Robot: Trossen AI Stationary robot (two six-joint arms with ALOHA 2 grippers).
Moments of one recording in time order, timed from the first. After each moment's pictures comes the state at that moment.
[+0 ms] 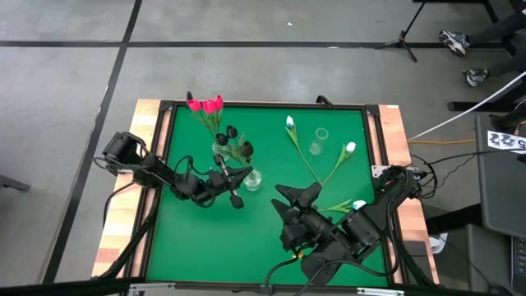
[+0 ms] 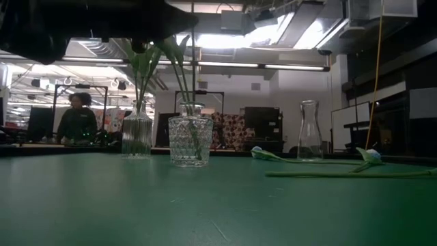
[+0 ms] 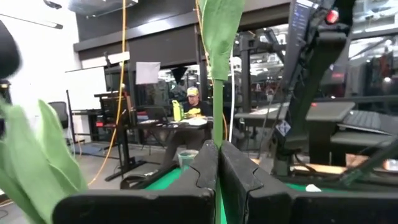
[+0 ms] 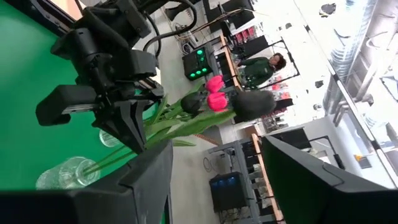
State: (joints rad) left arm -0.34 1.70 0.49 1.57 -0.80 0.31; right arm 0.69 2.03 2.34 -1.14 1.27 -0.25
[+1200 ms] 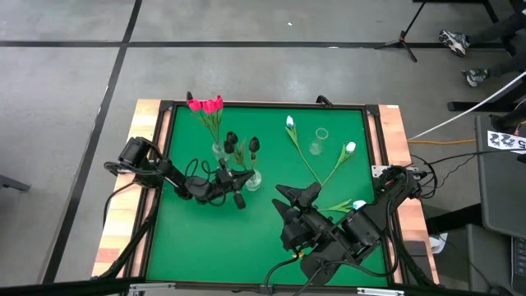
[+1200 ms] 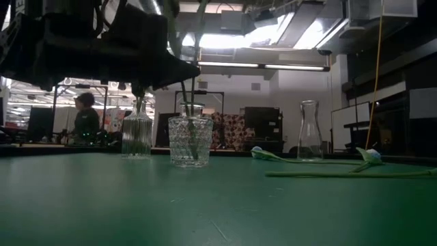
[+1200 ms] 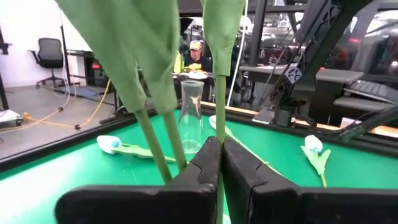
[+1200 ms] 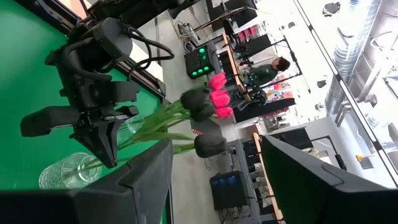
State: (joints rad) left arm -0.30 1.86 0.43 1.50 -0.81 -0.02; right arm 0.69 2.03 2.34 -1.17 1.26 -0.23
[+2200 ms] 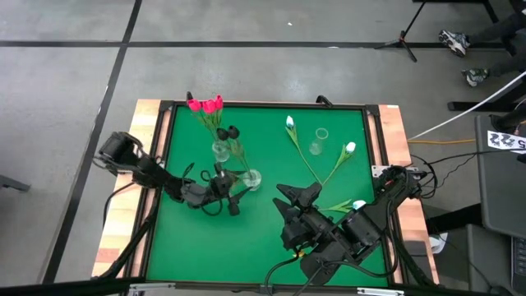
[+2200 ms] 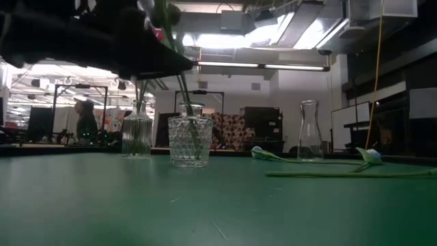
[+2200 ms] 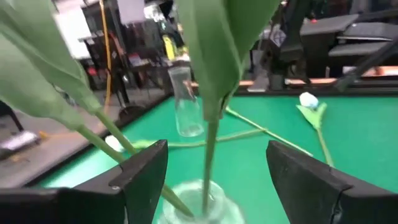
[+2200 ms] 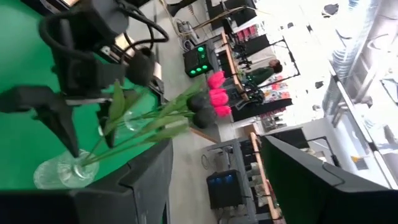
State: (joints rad) left arm -0.40 1.67 0.43 1.18 -0.88 0.08; right arm 0.69 2.03 2.34 -1.18 1.27 -0.24
